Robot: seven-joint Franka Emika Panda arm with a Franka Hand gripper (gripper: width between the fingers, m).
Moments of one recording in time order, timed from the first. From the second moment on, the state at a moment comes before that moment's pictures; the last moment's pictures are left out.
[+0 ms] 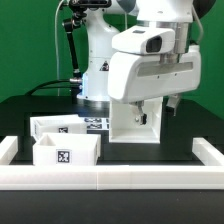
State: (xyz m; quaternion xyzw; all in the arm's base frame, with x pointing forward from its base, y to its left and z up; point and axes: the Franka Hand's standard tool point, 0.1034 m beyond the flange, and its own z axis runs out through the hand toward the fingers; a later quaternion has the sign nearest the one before) arm 0.568 0.053 0.082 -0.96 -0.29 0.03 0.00
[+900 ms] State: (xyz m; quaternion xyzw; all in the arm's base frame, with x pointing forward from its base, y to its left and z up) arm 0.528 0.062 0.104 -1.00 -0.01 0.03 0.02
